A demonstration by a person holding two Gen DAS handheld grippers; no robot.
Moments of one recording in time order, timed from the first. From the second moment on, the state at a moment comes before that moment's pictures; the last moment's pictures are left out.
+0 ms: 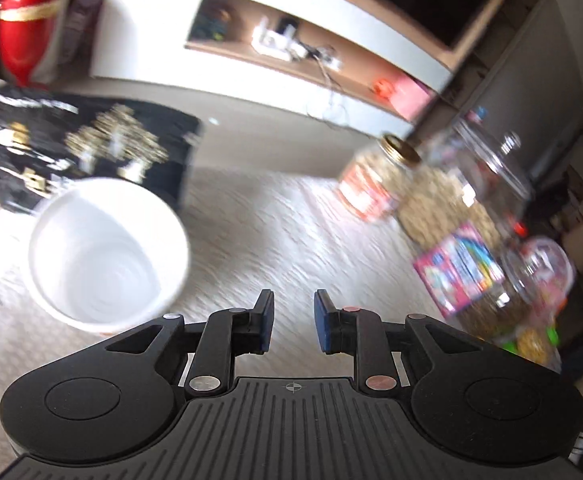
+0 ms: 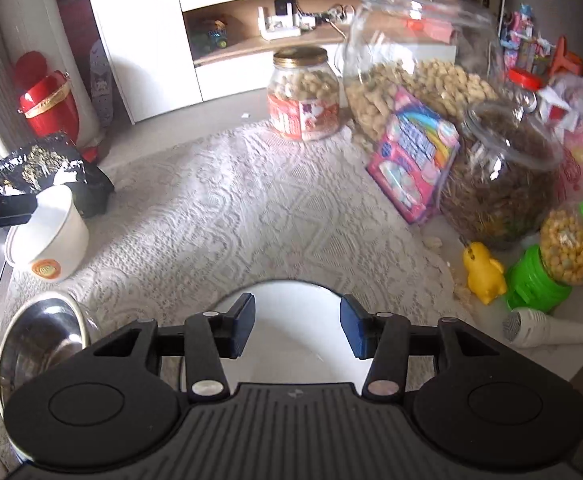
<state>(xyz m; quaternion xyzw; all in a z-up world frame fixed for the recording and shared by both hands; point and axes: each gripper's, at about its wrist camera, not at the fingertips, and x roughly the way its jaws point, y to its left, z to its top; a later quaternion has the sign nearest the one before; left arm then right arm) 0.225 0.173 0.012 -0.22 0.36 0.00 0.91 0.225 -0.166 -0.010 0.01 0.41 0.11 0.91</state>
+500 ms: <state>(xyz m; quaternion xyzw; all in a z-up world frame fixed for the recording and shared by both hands) 0.203 0.335 -0.032 -0.37 0.29 0.21 0.86 0.334 0.096 -0.039 0.06 0.50 0.25 0.83</state>
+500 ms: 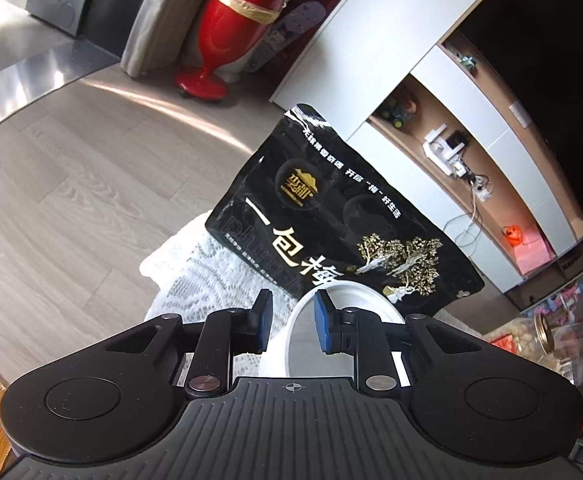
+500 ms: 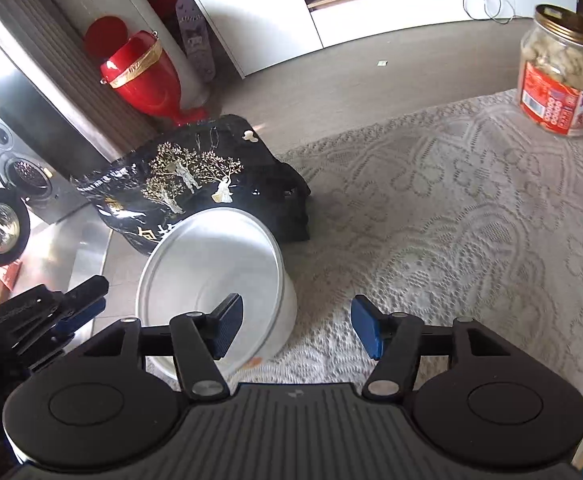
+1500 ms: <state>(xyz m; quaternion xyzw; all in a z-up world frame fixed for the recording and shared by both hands) 0.234 0.299 -0.064 -0.42 0.35 0.04 0.83 0.342 0.037 -0.082 0.02 0.55 0.19 0.81</state>
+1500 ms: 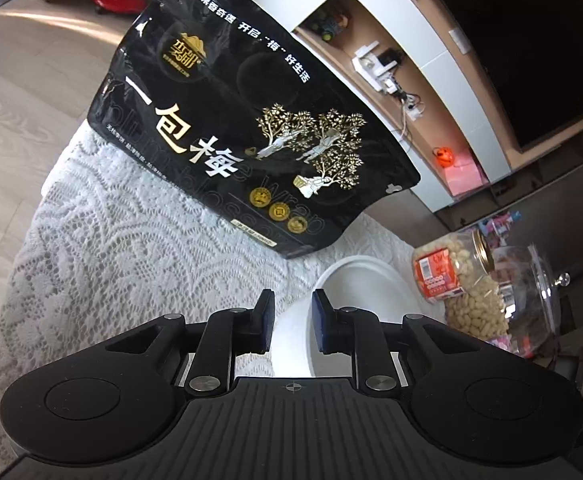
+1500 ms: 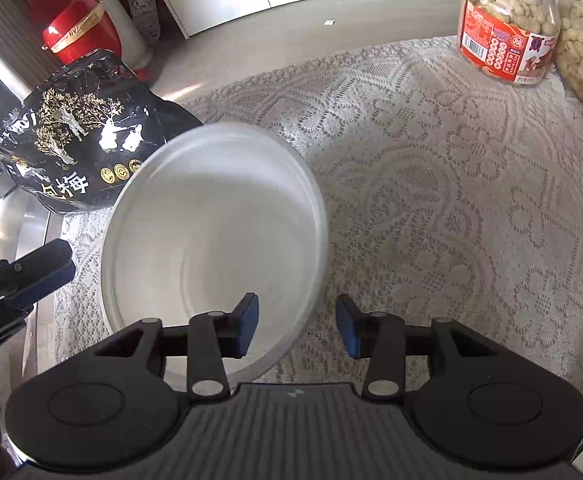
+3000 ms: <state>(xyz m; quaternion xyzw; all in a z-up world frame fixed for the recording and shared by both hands) 0.287 0.209 -0.083 -0.27 0.48 -0.01 0.84 0.331 0.007 -0.085 0.05 0.53 0.20 0.83</state>
